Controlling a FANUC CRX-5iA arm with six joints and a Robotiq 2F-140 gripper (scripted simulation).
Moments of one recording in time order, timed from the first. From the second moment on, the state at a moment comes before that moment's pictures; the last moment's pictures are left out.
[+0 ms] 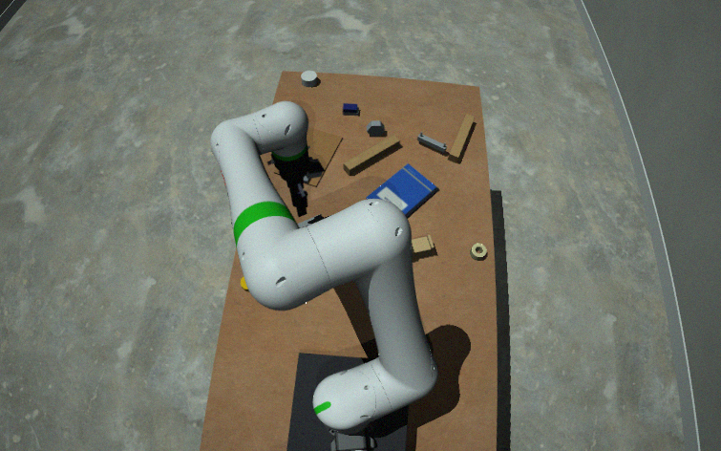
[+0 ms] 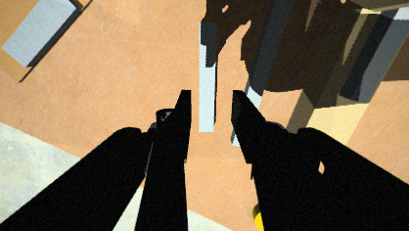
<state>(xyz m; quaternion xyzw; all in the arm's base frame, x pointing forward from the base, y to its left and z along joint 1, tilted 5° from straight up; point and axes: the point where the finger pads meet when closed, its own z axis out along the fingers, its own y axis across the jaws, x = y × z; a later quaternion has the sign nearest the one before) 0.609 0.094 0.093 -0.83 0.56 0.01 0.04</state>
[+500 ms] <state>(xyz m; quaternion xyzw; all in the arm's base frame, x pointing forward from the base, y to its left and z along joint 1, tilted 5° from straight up) 0.609 0.094 0.091 -0.83 0.56 0.01 0.04</state>
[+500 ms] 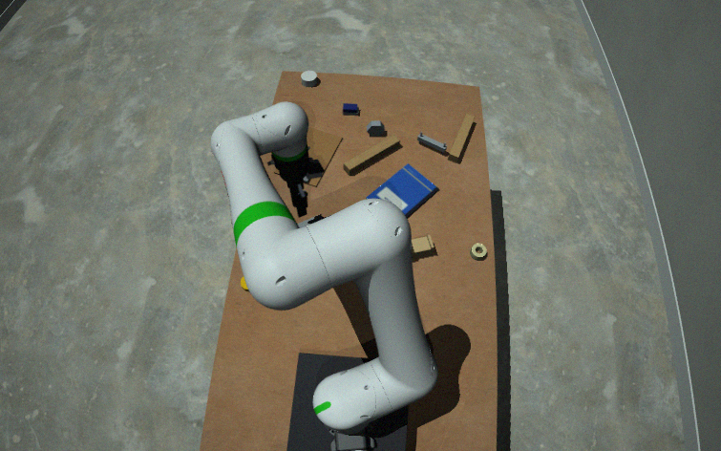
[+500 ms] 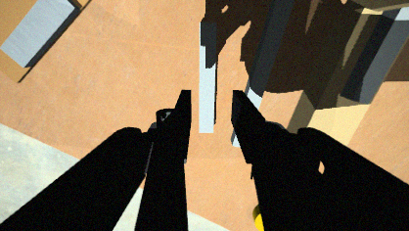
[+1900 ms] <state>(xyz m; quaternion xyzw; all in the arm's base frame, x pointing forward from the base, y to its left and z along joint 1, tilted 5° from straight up) 0.614 0.102 -0.020 -0.83 0.56 0.01 0.04</state>
